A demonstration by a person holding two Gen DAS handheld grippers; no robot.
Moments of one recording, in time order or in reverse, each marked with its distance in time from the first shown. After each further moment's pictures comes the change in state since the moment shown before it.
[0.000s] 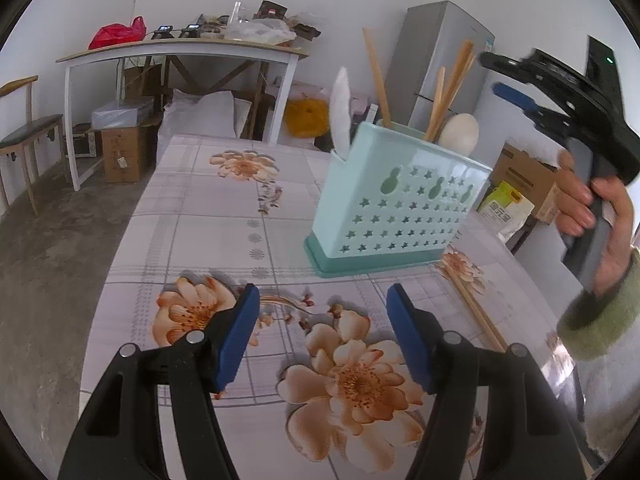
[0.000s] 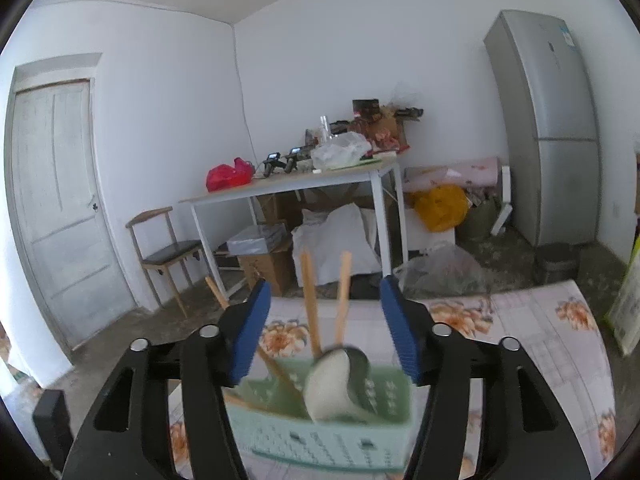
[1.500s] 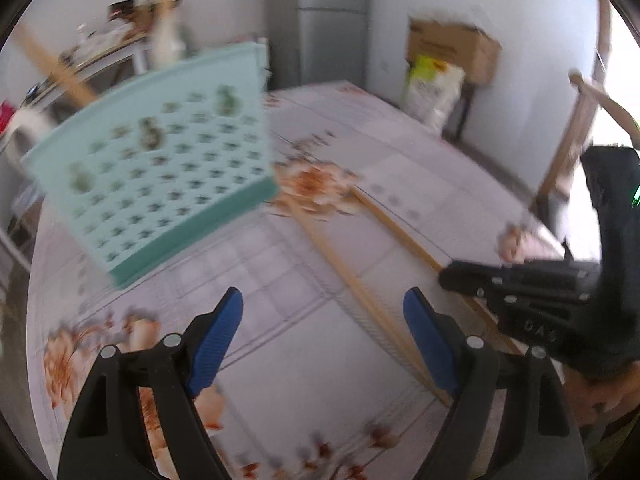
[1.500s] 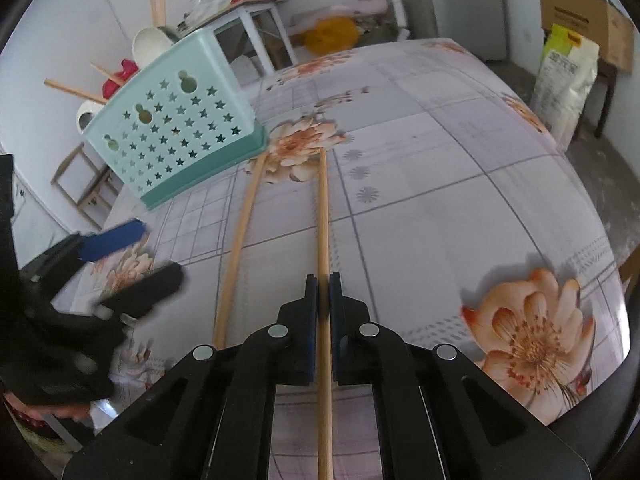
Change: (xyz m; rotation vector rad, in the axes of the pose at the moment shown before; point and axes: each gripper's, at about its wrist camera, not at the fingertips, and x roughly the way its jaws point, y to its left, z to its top) left arm 0.069 -0.186 -0.031 0.469 0.279 -0.095; right arm -0.097 -0.068 -0.203 0.308 0.511 -0.274
